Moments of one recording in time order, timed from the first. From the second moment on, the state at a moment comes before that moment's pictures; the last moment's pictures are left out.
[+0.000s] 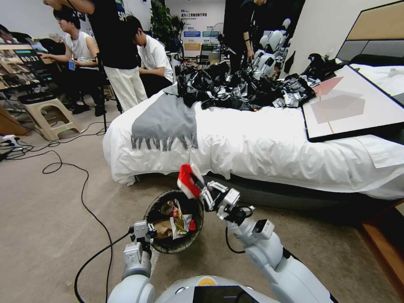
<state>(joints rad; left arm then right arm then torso) 1.85 -1.52 -0.44 -2.34 -0.02 0.35 -0.31 -1.26 1.11 -0.02 2.15 0.32 0.26 -0.26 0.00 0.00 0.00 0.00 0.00</state>
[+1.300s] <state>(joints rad) 1.85 -1.52 -0.43 -2.35 -0.02 0.35 -0.31 -1.25 1.17 -0.14 1.85 0.25 0.29 -0.19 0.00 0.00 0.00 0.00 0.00</state>
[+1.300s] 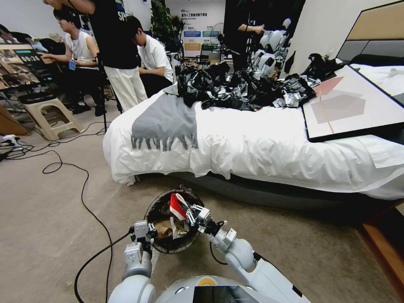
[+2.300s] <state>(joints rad) 1.84 -1.52 -0.43 -2.36 -0.02 0.35 -0.31 -1.25 1.16 -0.15 1.82 0.22 0.27 -0.17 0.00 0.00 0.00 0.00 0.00</state>
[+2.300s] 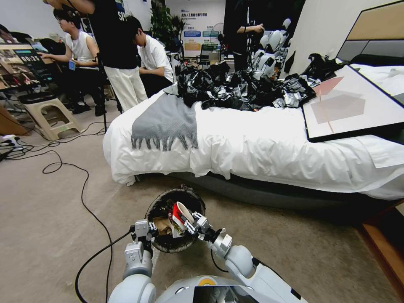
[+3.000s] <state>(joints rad) 1.85 -1.53 -0.43 -2.35 -0.01 0.35 -0.31 -1.24 1.15 -0.12 1.88 0.22 0.27 -0.17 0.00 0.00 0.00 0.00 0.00</state>
